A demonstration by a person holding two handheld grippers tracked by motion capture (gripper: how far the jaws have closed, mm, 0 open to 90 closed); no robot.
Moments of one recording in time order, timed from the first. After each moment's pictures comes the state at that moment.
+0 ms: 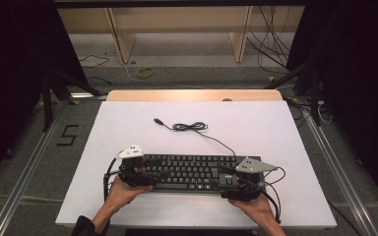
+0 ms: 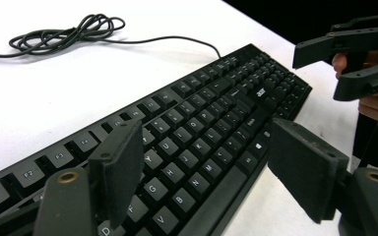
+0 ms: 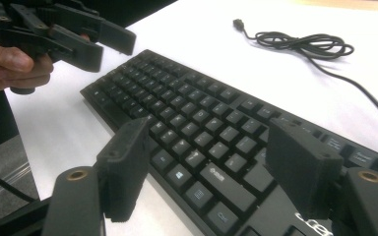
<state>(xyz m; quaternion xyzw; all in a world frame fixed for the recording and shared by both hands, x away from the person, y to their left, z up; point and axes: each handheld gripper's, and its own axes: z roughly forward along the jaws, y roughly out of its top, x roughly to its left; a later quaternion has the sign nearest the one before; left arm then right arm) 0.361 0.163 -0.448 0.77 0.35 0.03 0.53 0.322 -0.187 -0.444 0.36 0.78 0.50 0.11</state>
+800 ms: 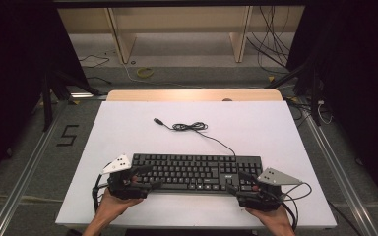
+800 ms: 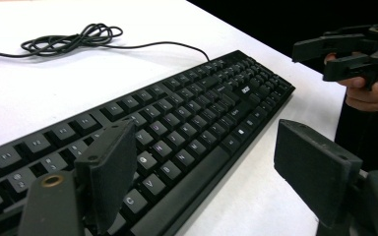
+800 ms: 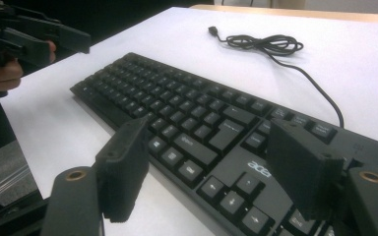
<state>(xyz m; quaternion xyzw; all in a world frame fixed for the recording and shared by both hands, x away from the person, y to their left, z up) 0.328 0.183 -0.454 0.76 0.34 0.05 0.55 0.297 -0.229 -0.450 0.37 0.76 0.52 0.14</state>
